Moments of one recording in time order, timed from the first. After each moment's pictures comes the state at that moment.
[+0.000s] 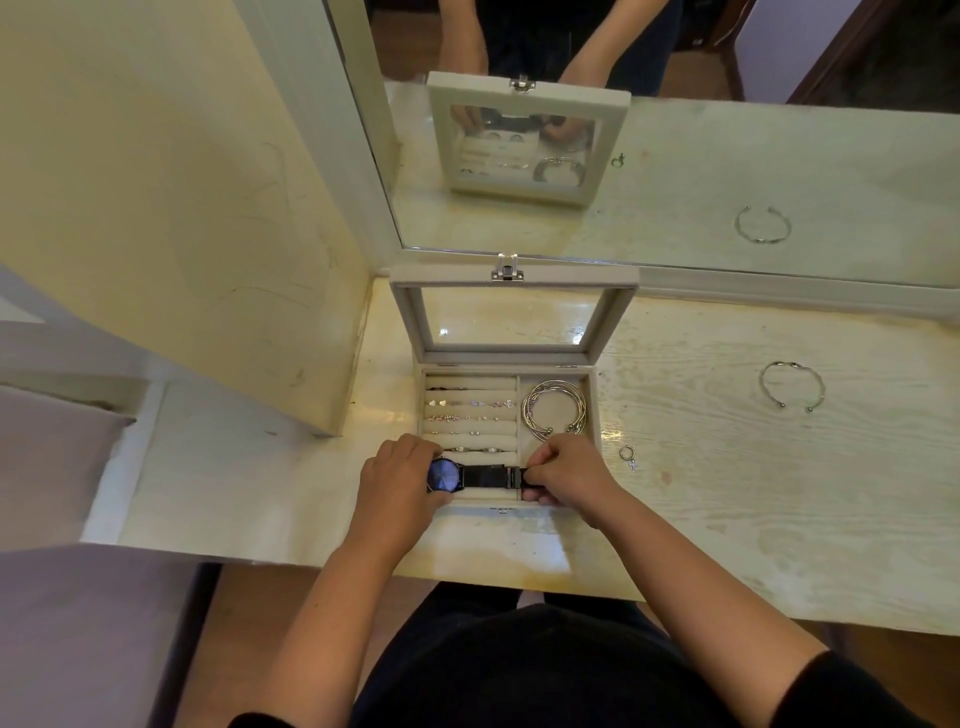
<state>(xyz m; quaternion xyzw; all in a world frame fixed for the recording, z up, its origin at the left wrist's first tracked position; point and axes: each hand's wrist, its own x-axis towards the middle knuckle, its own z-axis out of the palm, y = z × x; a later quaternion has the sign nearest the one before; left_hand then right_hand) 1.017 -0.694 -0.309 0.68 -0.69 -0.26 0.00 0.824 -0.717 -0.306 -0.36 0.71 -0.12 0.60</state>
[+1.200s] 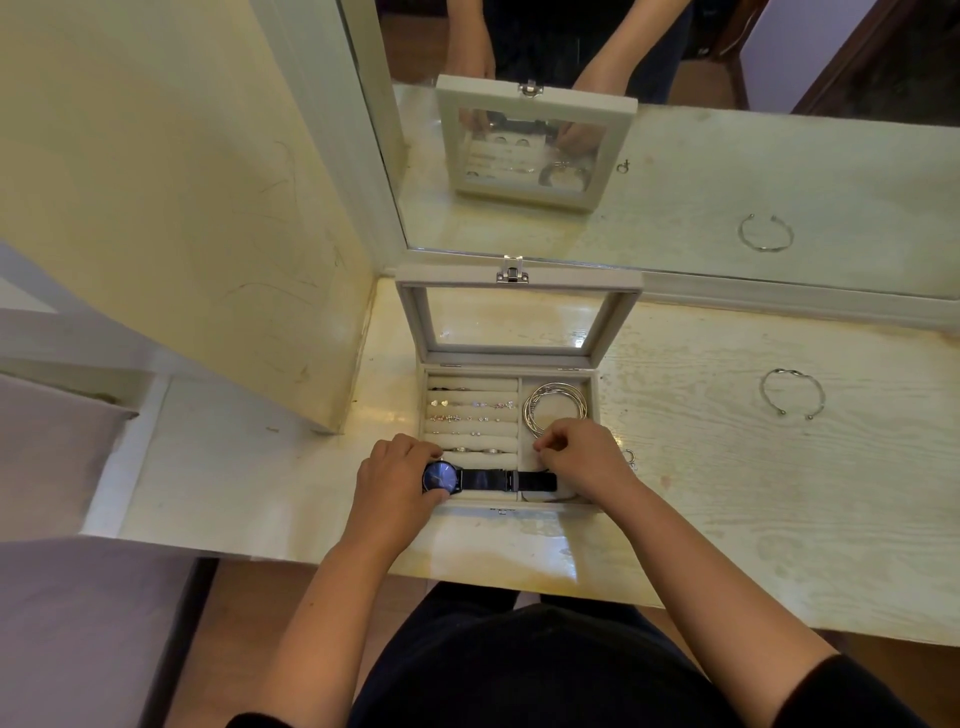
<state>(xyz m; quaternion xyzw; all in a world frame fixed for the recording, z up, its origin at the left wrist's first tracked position) 1.022 -0.692 -0.314 0.69 -0.67 -0.27 0.01 0.809 -0.730 -0.304 -0.55 0.71 -0.06 0.45</state>
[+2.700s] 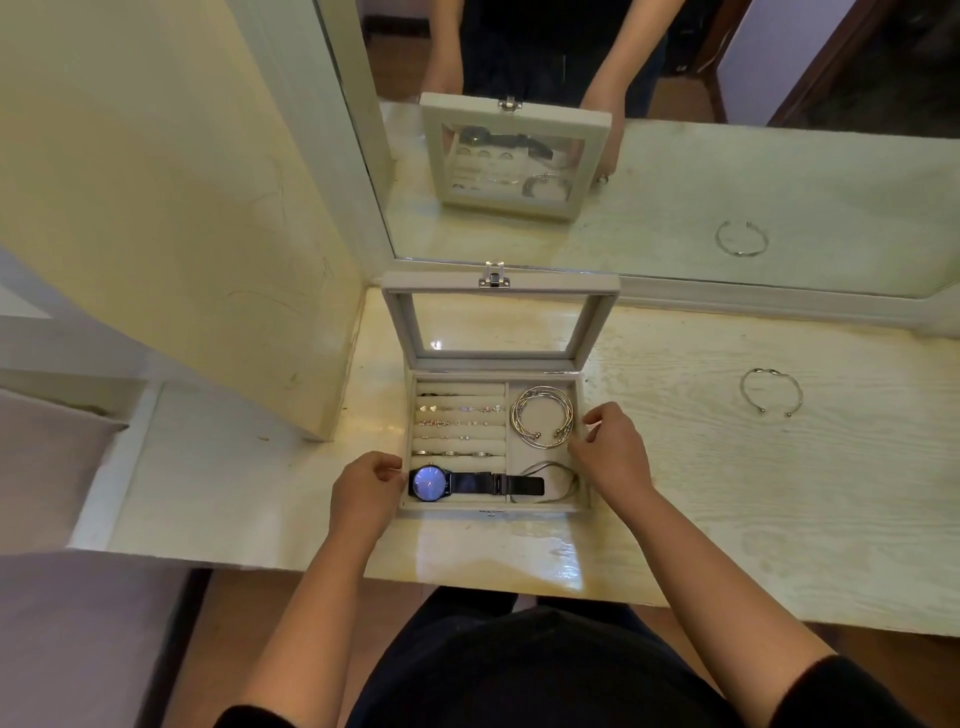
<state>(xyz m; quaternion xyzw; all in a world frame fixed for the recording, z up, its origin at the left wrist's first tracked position) 1.028 -0.695 -0.317 0.80 -0.39 -0.42 0.17 0.782 -0.724 -0.308 -0.47 0.79 -0.16 0.36</state>
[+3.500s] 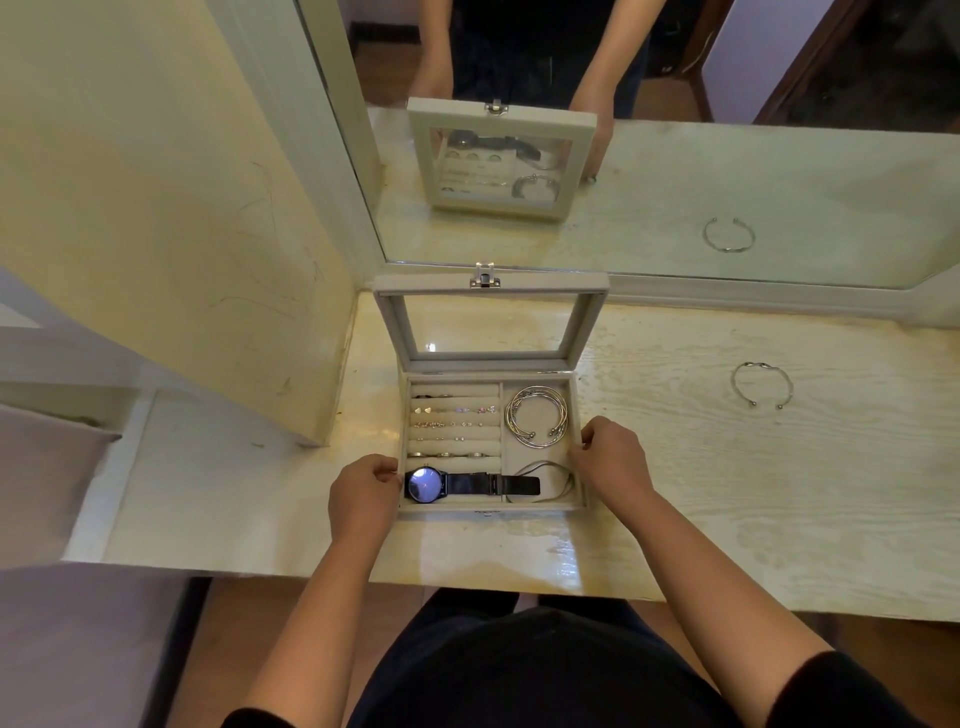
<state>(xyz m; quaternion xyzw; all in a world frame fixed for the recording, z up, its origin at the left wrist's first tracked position) 1.019 -0.695 -0.310 0.82 -0.41 -0.37 0.16 0.777 -0.717 -0.306 -0.50 0.79 -0.08 0.34</state>
